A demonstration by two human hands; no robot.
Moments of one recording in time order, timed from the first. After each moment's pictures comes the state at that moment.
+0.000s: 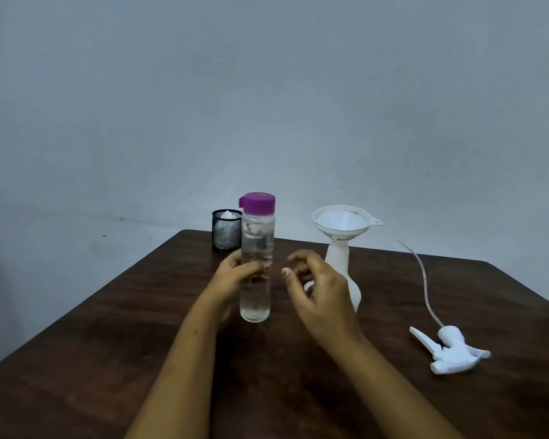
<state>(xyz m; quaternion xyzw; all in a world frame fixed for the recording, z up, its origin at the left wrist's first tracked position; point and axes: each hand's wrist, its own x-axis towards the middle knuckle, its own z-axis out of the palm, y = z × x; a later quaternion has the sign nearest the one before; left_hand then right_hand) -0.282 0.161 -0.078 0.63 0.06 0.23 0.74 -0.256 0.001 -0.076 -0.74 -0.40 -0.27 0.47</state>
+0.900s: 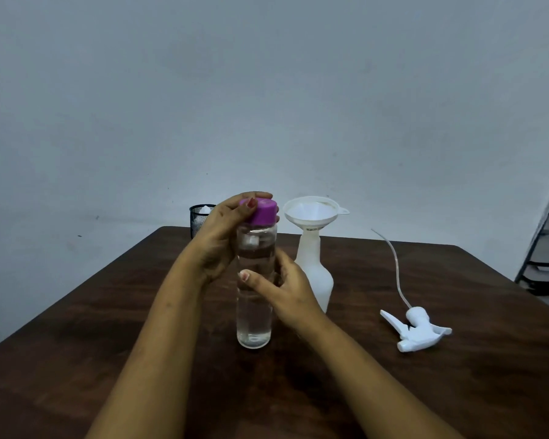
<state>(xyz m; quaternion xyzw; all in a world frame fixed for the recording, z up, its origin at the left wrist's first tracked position) -0.294 0.130 -0.004 0.62 -0.15 0.20 0.75 -0.255 0.003 -0.079 -0.66 -0.38 0.03 0.64</state>
